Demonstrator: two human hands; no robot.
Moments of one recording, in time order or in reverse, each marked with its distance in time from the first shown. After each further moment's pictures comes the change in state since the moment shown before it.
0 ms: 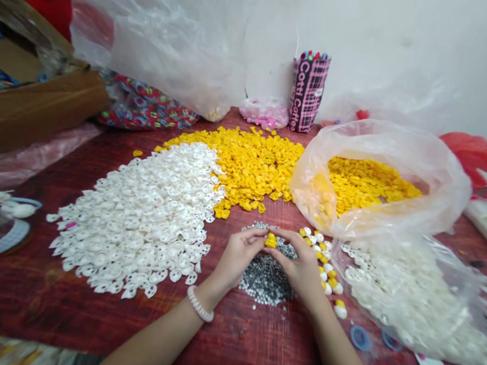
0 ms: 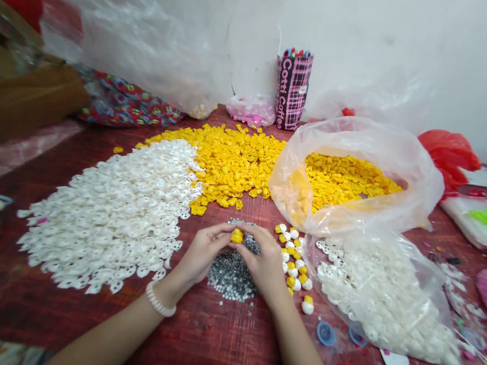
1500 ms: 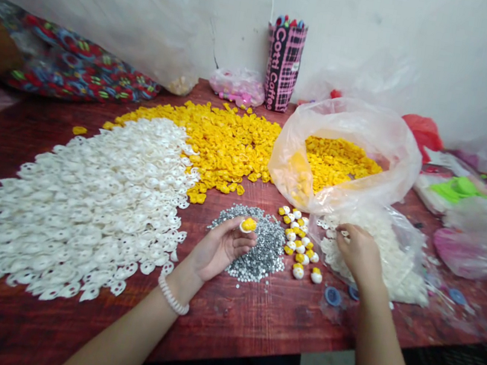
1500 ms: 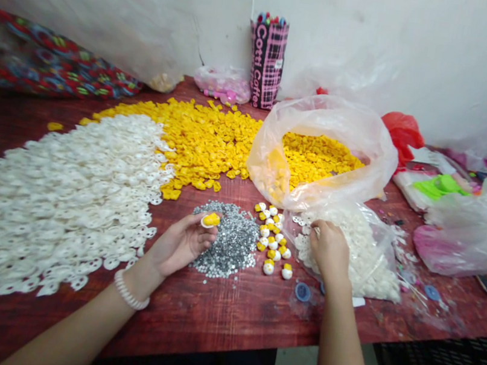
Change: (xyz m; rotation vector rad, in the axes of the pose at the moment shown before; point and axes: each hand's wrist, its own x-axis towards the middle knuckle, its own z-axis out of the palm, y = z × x) left_hand -0.007 0.010 -0.009 -0.569 -0.210 -0.510; right_hand -0.049 0.067 -0.135 -1.064 -0.060 0.394
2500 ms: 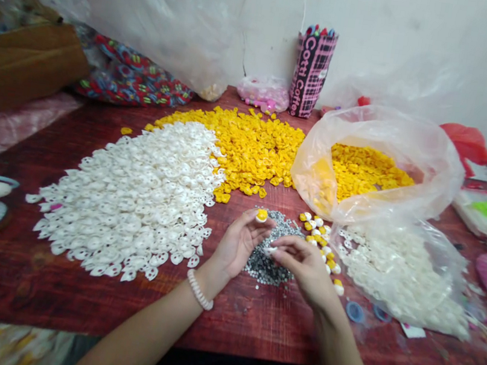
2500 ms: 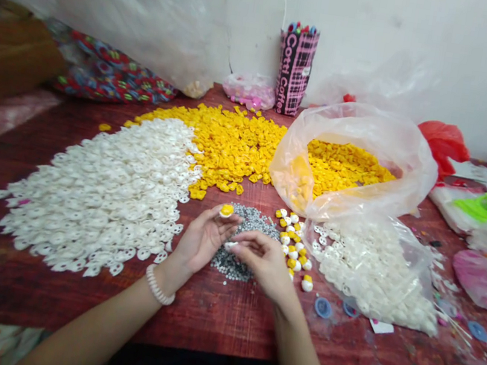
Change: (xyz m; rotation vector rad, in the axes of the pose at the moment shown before) left_hand 0.001 -0.005 0.002 -0.054 0.078 0.295; right_hand -0.027 -0.161 -0.024 1.518 -0.478 0.006
